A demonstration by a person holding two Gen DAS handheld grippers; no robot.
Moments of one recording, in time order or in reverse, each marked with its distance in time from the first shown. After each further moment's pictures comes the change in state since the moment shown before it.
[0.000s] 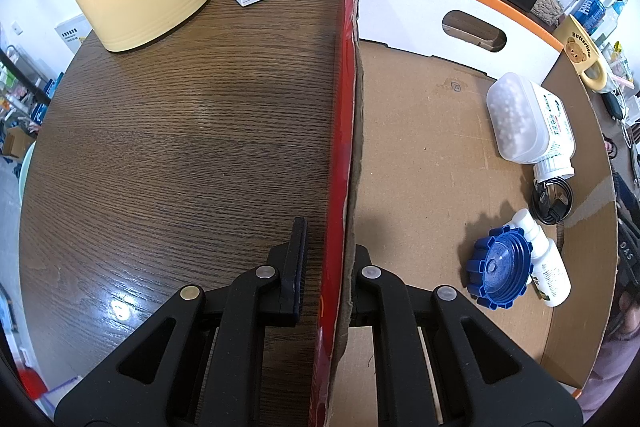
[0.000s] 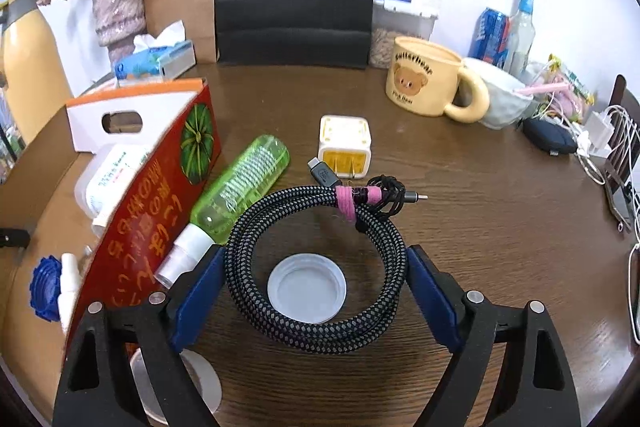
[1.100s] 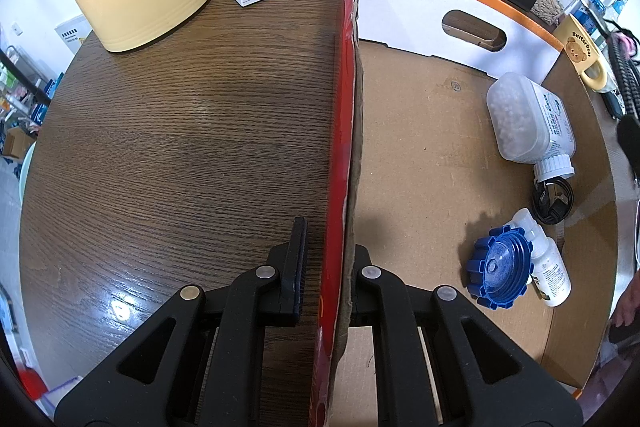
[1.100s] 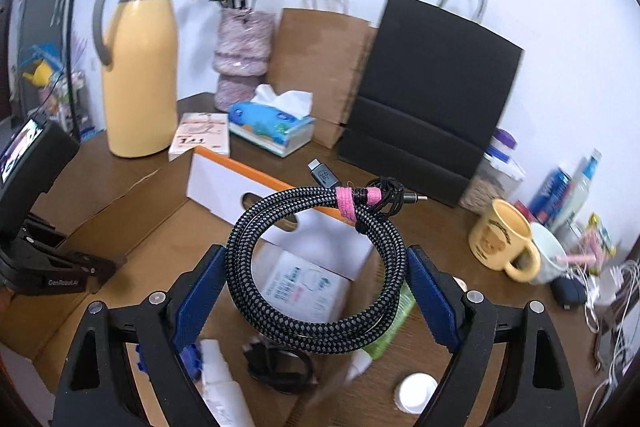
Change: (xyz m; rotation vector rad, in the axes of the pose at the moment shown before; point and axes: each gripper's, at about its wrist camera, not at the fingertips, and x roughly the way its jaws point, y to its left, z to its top) left arm 0.000 0.000 0.000 0.000 0.000 0.000; right arm -0.053 0.136 0.051 -0.361 -0.224 0.104
